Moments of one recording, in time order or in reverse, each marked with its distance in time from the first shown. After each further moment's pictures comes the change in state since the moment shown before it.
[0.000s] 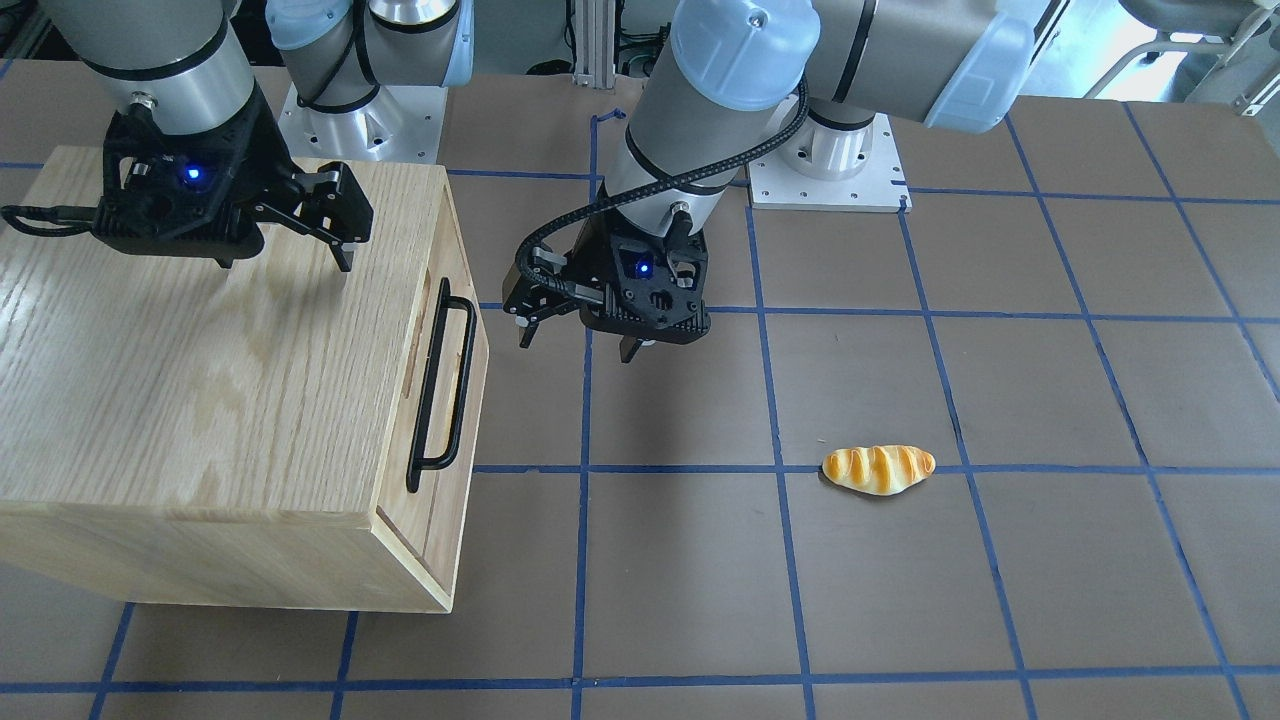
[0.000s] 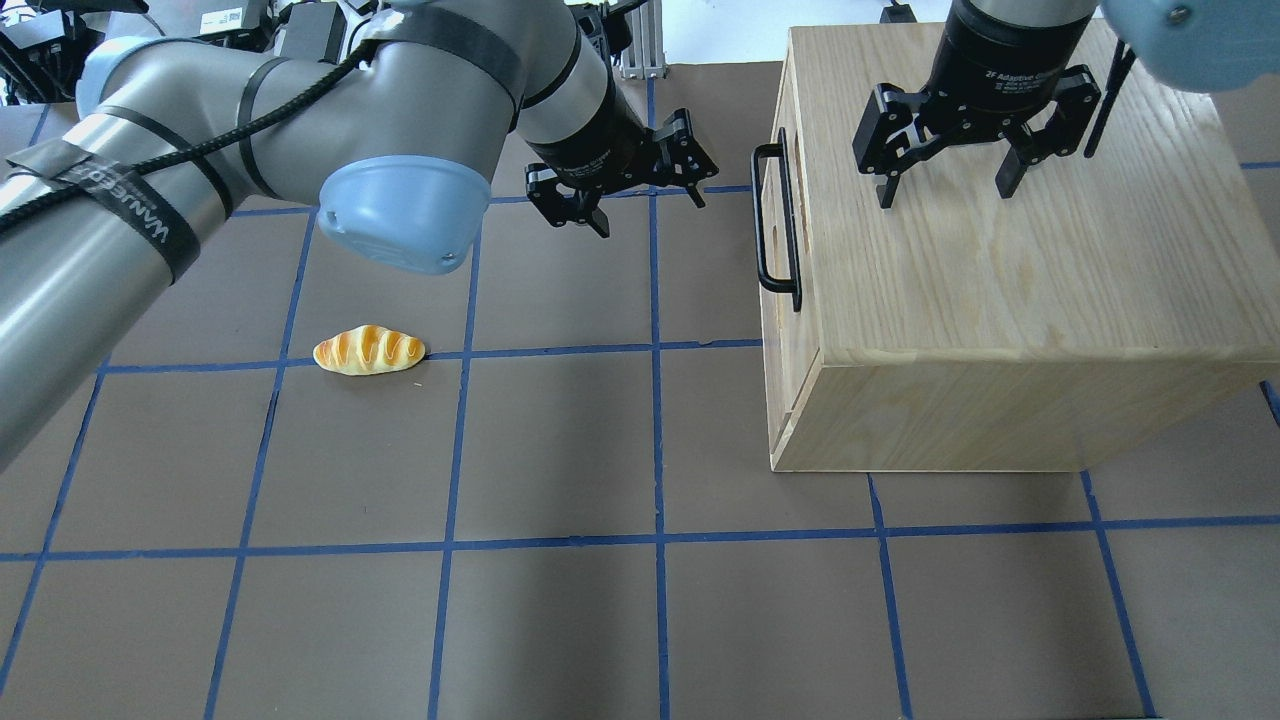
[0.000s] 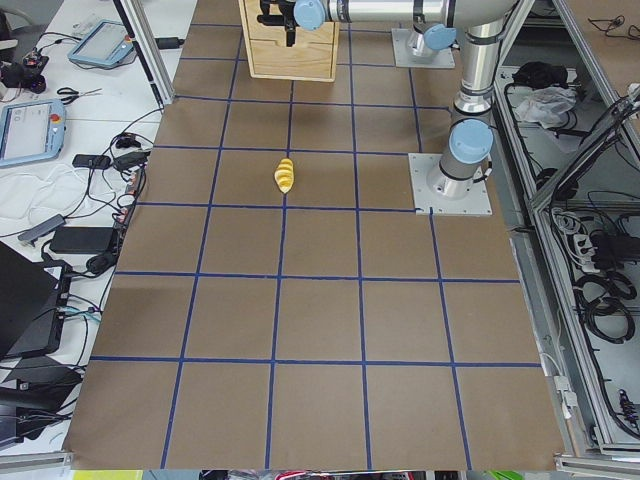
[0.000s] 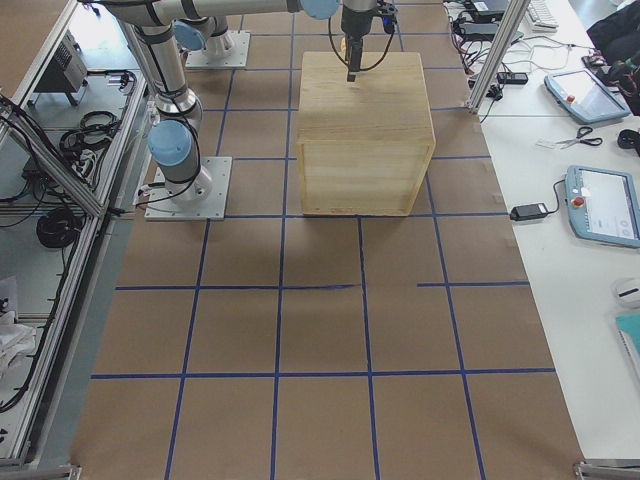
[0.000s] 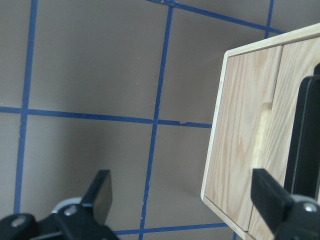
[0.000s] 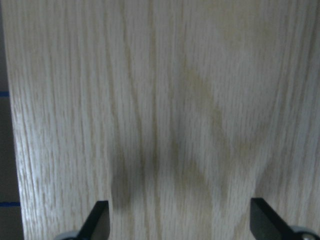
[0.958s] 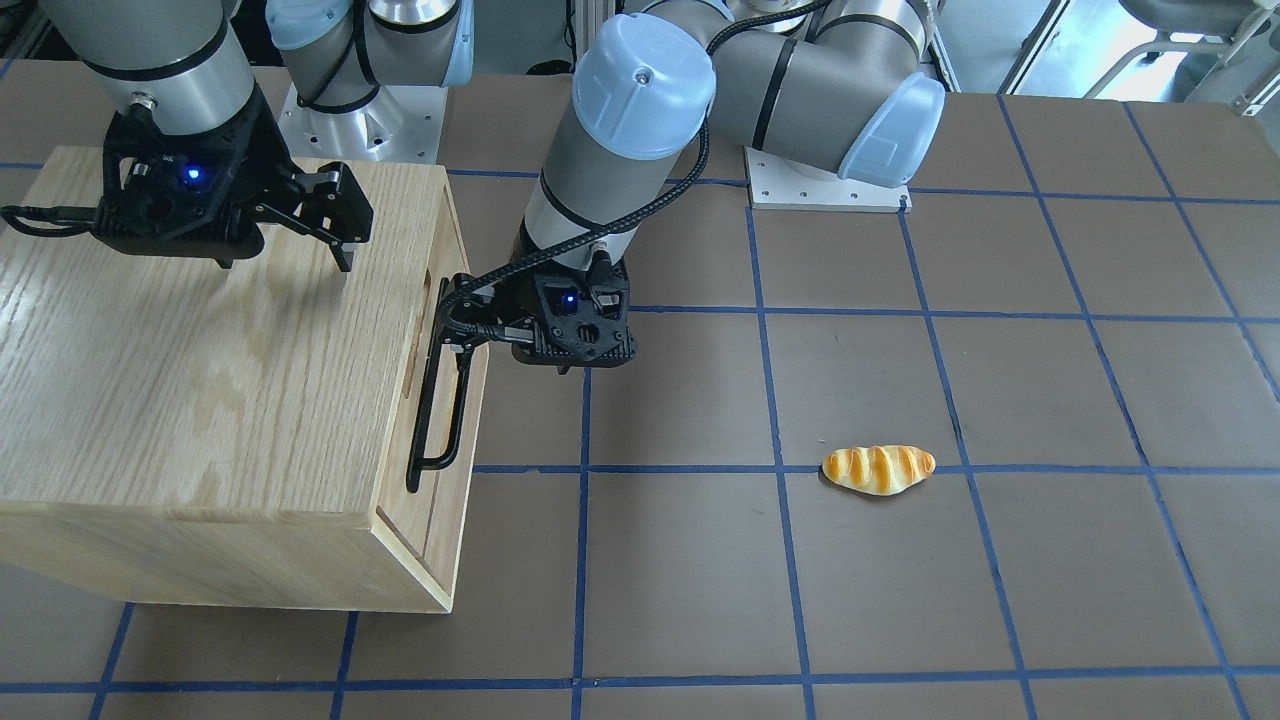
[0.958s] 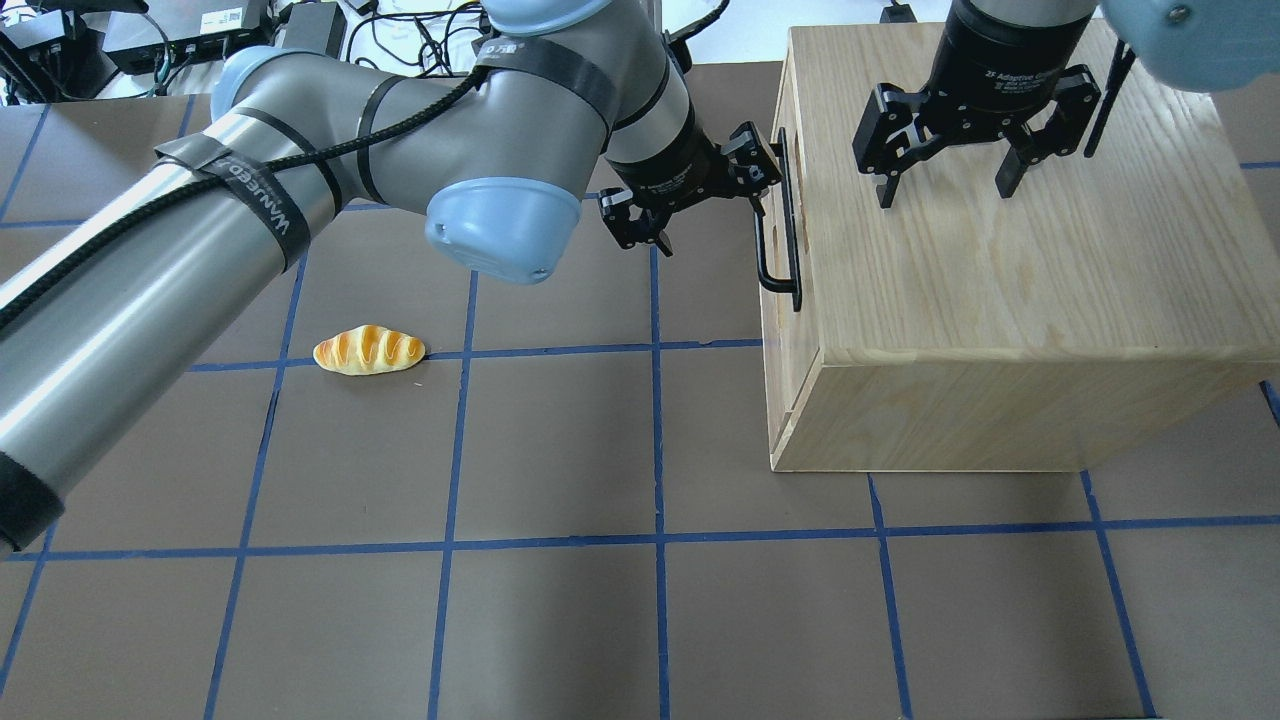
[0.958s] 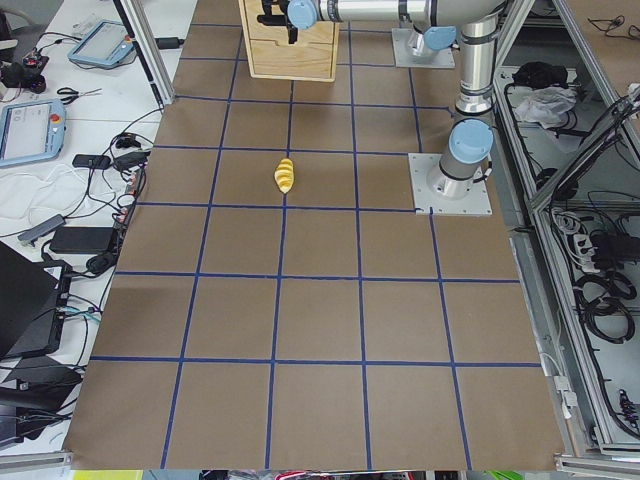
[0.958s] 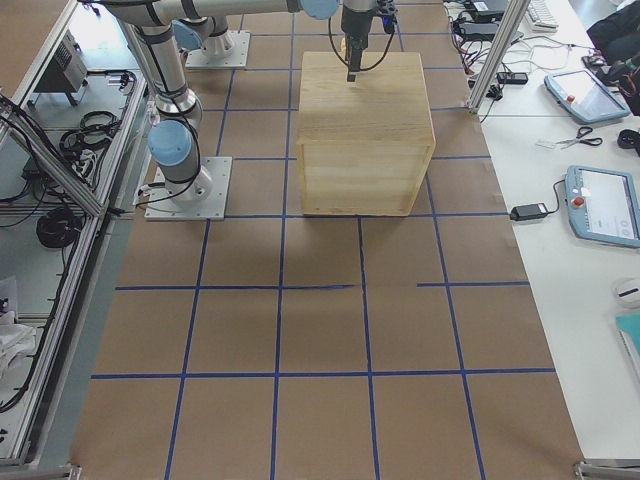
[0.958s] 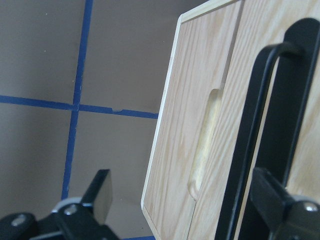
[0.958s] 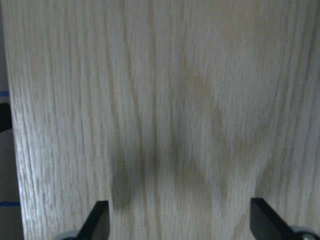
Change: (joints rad) left arm -0.065 -0.077 0.036 0.059 0.000 -0.134; right arm 0.000 0.000 0.000 0.000 0.000 0.000
